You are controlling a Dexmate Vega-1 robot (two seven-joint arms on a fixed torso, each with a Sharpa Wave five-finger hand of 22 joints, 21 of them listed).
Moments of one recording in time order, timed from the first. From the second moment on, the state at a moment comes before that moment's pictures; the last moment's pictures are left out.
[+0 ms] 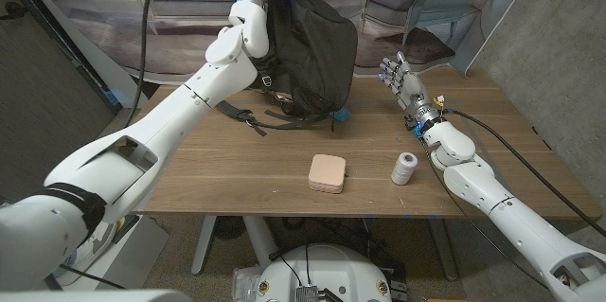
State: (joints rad) left arm 0.29 0.50 0.69 -1.73 0.59 0.50 0.34; left_hand 1.37 0.07 0.30 -0.12 0.17 0.96 -0.05 0.50 0.25 1.01 -0.16 0.25 0.62 1.21 -0.22 0.39 0.65 0.91 -0.13 0.98 0.19; right arm -0.90 -0.57 -0.35 -1.50 0.62 0.38 0.07; right_hand 0.19 0.08 0.00 0.03 0.27 0.14 0.04 0.20 0.18 0.15 0.07 0.22 0.18 0.05 0.04 0.19 0.18 0.15 -0.03 0.21 0.18
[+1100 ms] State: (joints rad) left arm 0.25 0.46 0.77 -1.63 0.62 0.51 0.30; left_hand 1.34 0.06 0.30 -0.11 0.17 1.00 -0.09 0.50 0.24 1.04 -0.18 0.23 0.60 1.21 -0.23 0.38 0.65 0.90 -0.12 0.98 0.18; right arm -0.91 -0.58 -0.35 -1.50 0.62 0.38 0.08; right_hand 0.19 0.08 0.00 0.04 0.27 0.14 0.04 0.20 0.18 0.15 0.07 0.22 0.18 0.05 0.04 0.19 0.18 0.15 -0.03 0.21 0.18
